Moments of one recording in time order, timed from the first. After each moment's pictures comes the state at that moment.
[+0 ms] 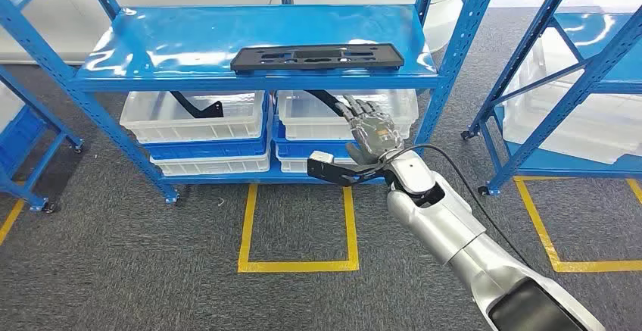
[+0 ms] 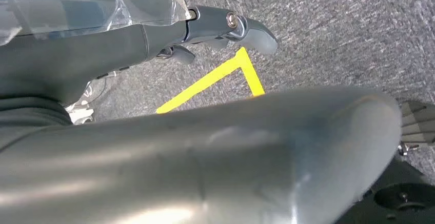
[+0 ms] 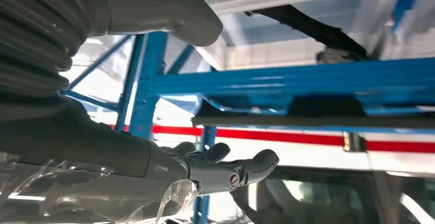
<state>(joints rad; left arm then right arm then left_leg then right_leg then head) -0.16 0.07 -1.14 -0.27 0.88 0.22 0.03 -1.18 0.16 1.06 -1.00 0.82 -0.01 0.15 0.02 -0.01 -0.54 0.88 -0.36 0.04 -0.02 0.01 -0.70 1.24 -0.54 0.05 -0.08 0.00</state>
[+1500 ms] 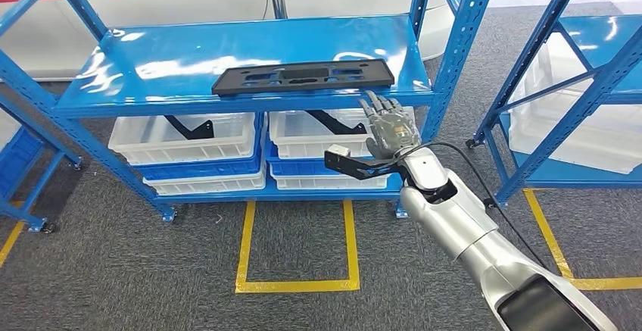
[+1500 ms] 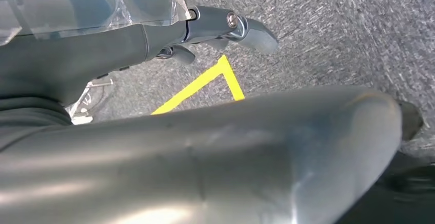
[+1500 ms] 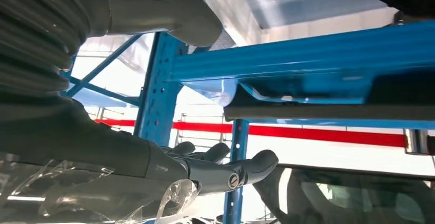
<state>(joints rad) -0.17 0.08 -1.14 -0.27 0.85 0.21 0.03 -1.21 0.14 1.05 -0.96 0.86 -0.02 0.17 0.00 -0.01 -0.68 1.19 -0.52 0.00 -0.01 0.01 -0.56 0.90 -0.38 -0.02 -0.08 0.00</state>
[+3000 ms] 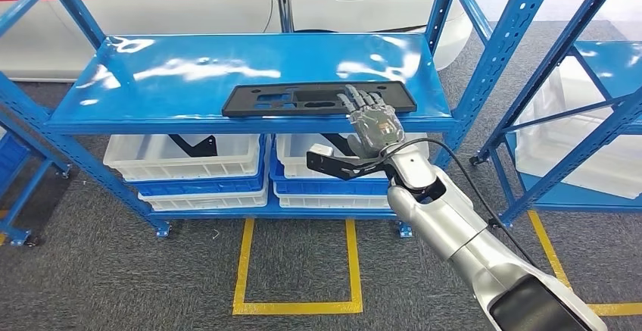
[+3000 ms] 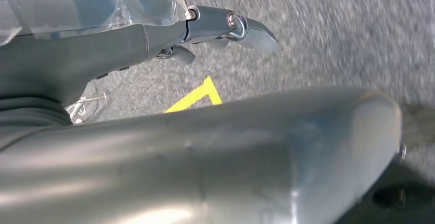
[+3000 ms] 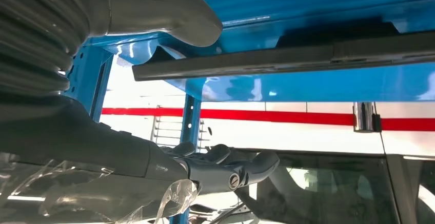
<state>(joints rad) -0.17 0.07 -1.13 -0.27 0.83 0.22 0.03 -1.20 0.17 1.06 -1.02 0.84 0.00 0.17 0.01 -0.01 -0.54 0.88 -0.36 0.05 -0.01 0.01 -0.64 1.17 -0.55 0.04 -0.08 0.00</state>
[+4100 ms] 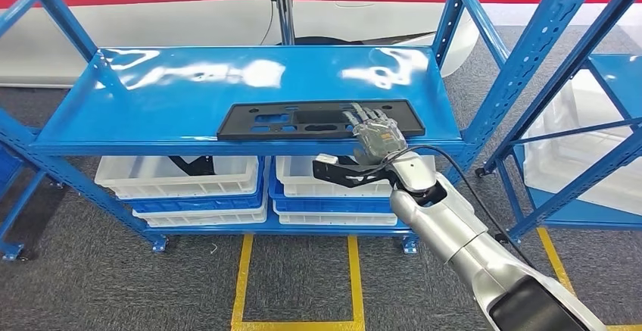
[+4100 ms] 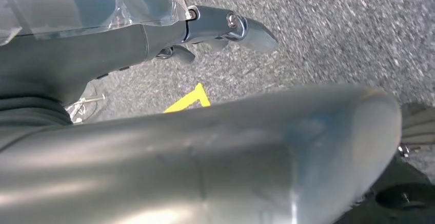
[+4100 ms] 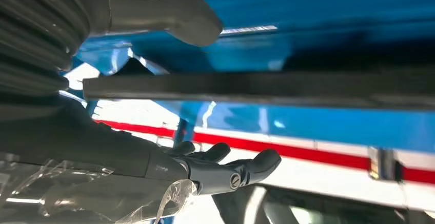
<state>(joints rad) -0.16 0.07 -1.12 -0.27 0.83 0.21 0.03 -1.20 0.17 1.07 -0.95 0.82 0.07 0.16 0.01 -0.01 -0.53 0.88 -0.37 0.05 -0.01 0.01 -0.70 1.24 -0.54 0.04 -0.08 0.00</state>
